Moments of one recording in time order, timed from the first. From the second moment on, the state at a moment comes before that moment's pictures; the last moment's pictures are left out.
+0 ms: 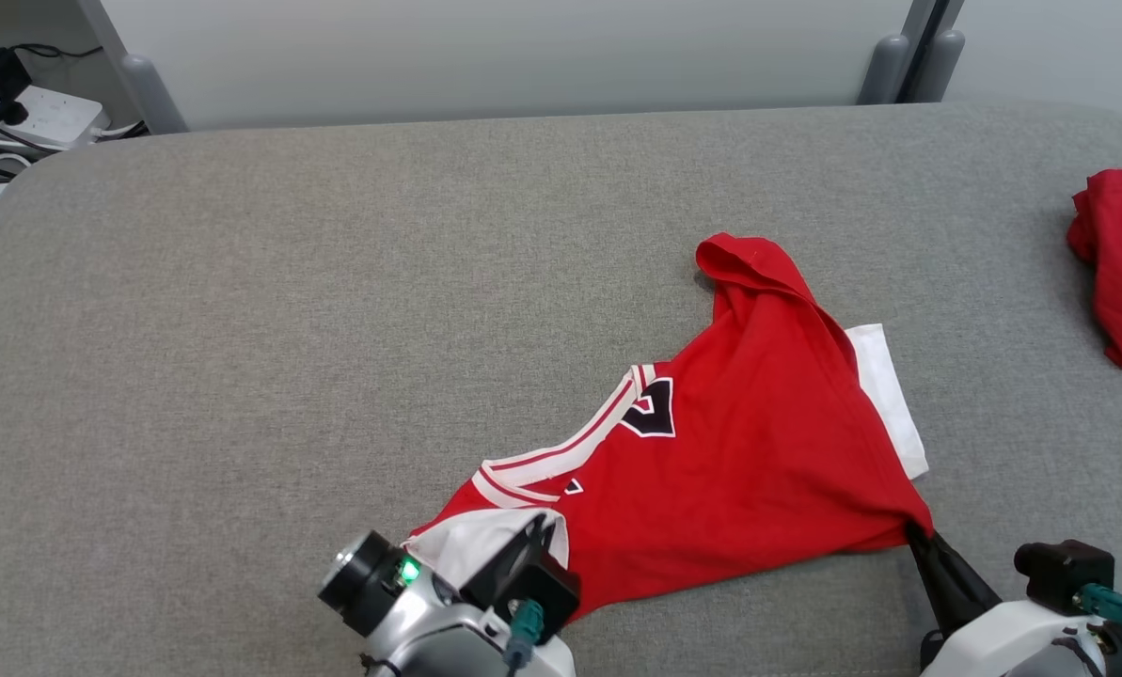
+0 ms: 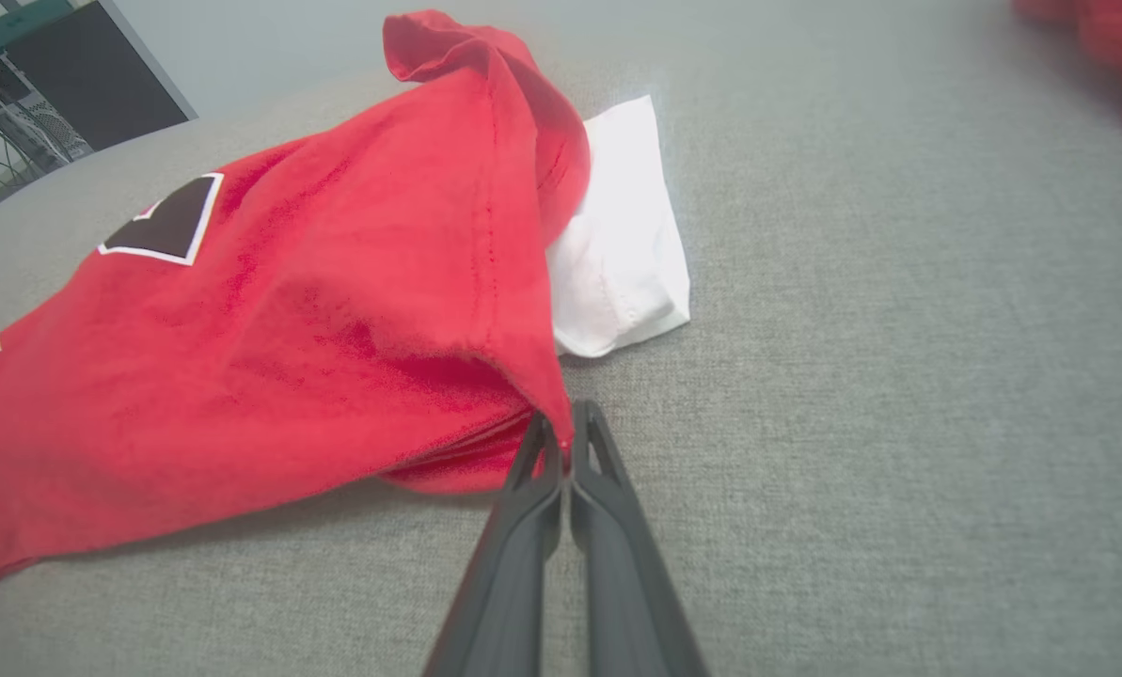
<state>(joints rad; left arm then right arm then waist) -0.36 0.30 -1.04 0.17 -0.19 0.39 0.22 -0.16 -0.28 0.37 0.56 0.58 0.13 -0.25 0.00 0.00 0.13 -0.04</state>
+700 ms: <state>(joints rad) -0.34 0.50 -0.38 -0.32 -0.70 0.34 -0.12 -0.37 -0.50 0.16 0.03 0.83 0.13 -0.08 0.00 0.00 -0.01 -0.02</state>
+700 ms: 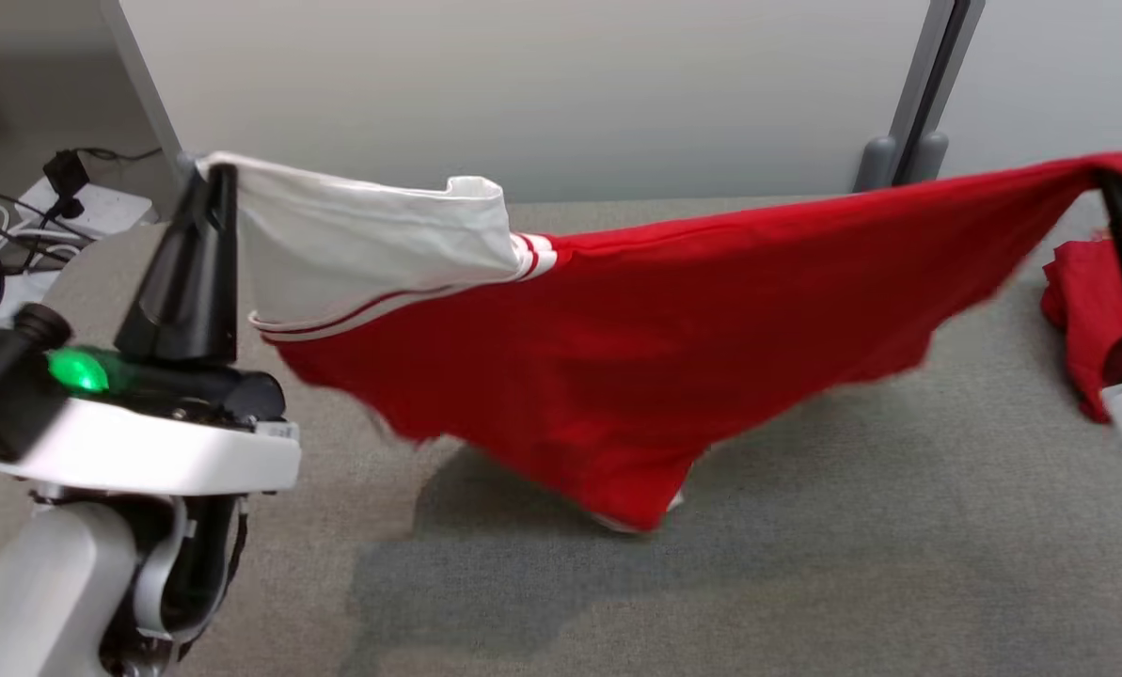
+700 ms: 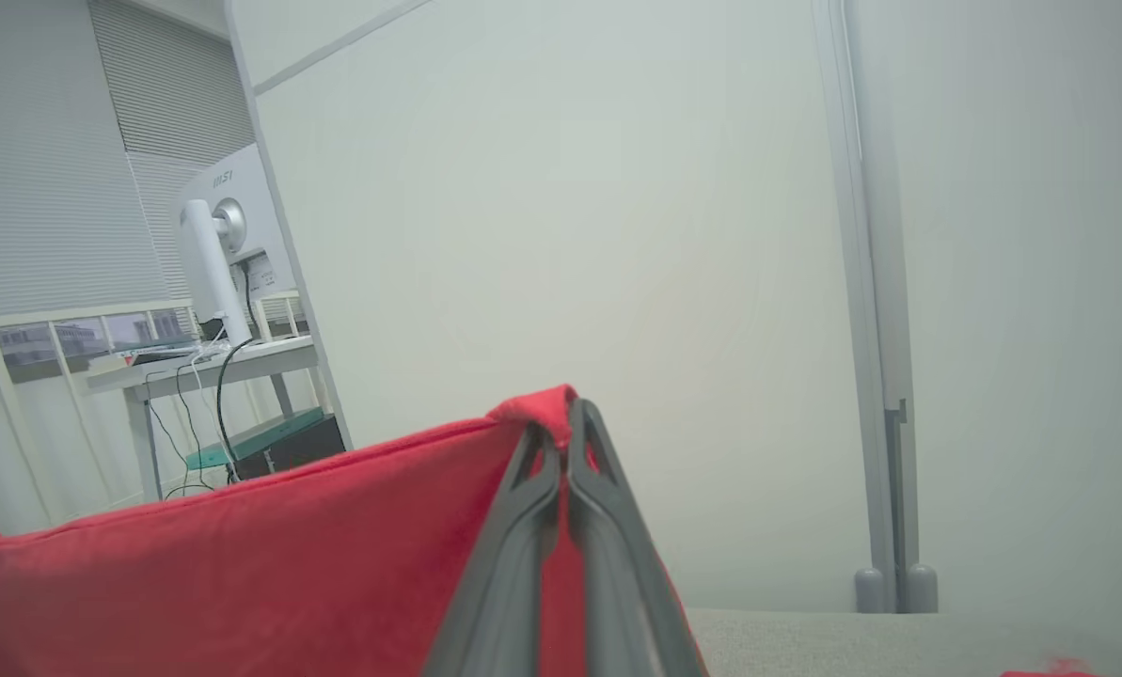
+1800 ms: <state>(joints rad) -1.24 0.22 -0.38 0.70 -0.72 -0.04 -0.26 -1.30 -0.27 0.22 0.91 0.54 0.13 -0.03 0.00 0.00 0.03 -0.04</state>
